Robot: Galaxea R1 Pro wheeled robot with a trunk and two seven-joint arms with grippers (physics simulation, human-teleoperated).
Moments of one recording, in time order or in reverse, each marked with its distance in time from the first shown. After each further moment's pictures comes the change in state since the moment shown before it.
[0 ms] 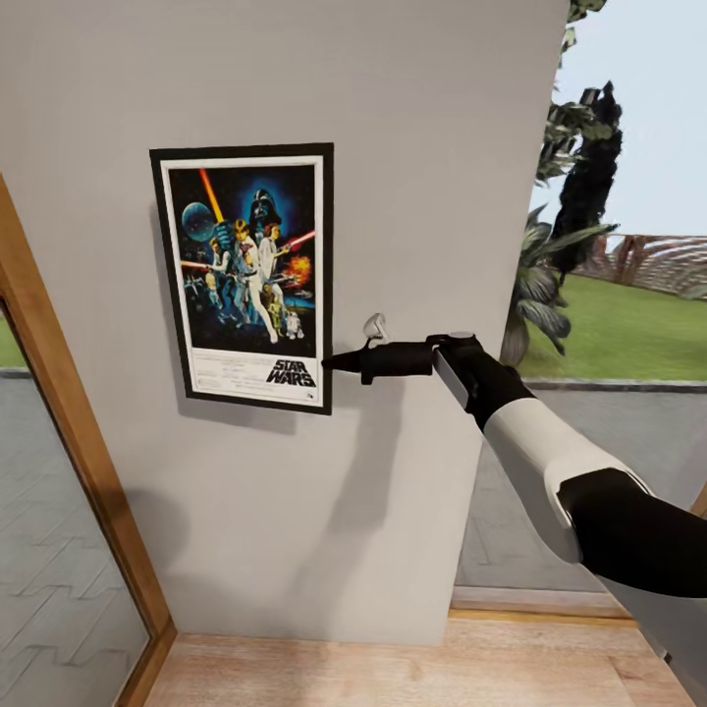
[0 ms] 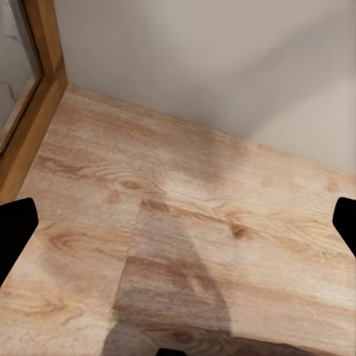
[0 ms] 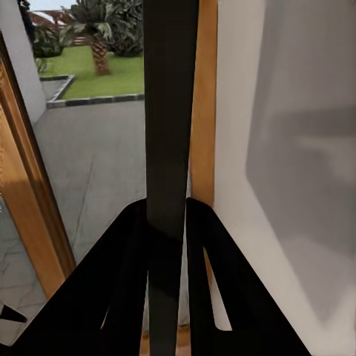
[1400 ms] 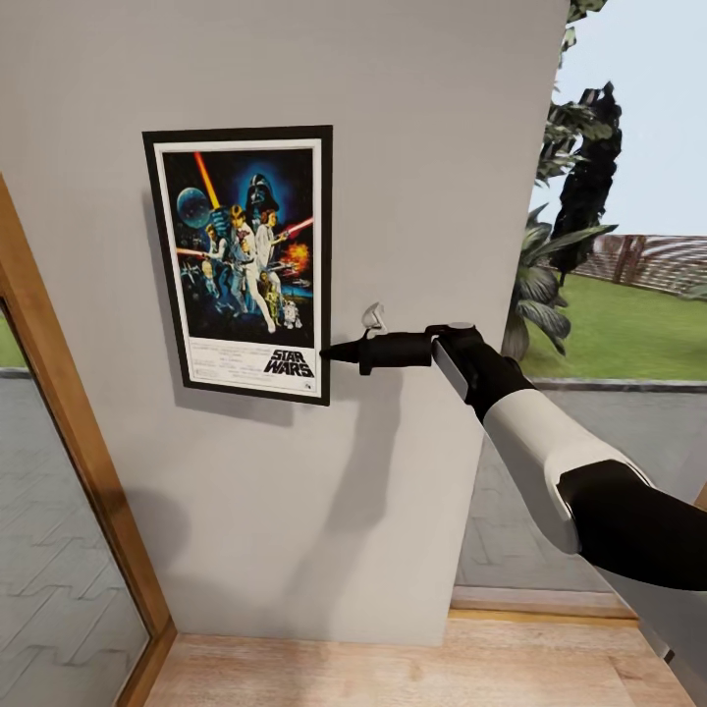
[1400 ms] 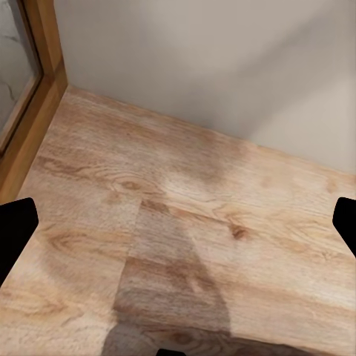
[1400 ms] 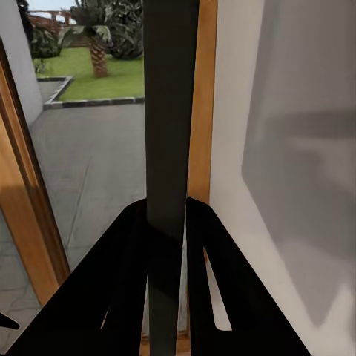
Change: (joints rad) left arm 0.000 0.000 0.000 -0.001 0.001 0.000 -0.001; right arm -0.029 0.006 -0.004 0.000 -0.001 0.001 -0.007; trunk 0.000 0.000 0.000
